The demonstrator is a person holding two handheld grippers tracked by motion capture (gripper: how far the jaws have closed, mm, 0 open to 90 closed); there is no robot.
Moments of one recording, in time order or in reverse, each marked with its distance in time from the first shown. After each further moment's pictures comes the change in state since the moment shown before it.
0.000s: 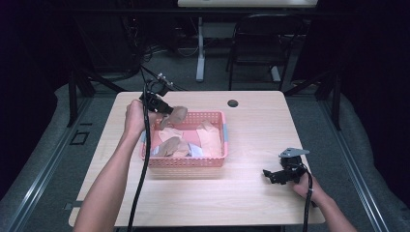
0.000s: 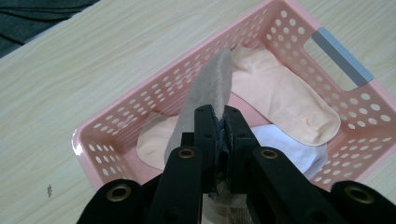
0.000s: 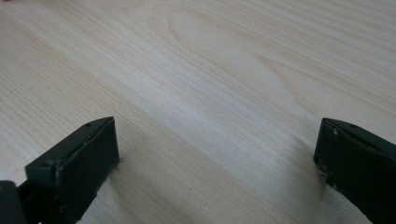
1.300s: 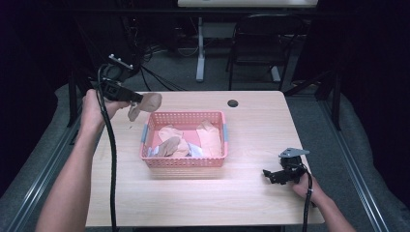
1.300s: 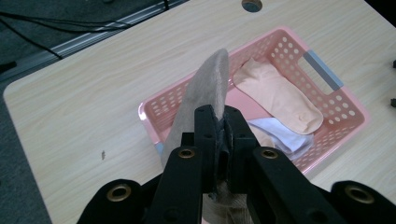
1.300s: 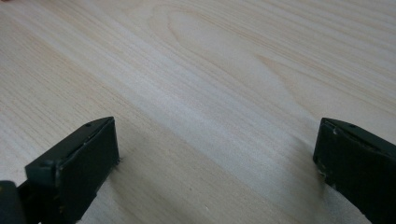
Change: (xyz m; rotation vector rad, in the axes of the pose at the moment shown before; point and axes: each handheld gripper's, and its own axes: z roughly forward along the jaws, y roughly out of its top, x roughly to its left) left arm 0.045 -0.031 -0.104 -0.103 0.012 -0.084; right arm 0.000 0.000 0.000 0.000 -0.007 -0.003
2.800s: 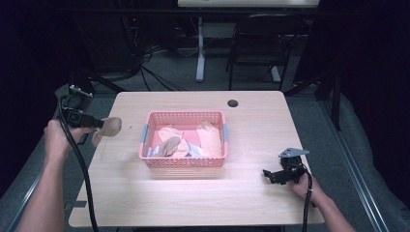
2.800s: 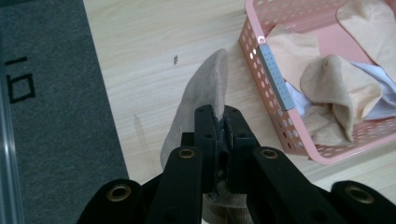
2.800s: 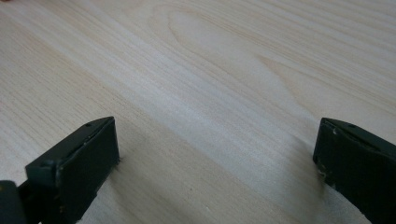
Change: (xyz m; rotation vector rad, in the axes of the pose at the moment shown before) left arm 0.080 -0.109 0.012 0.133 0.121 -0.215; right arm 0.001 0.000 0.000 0.000 -0.001 0.005
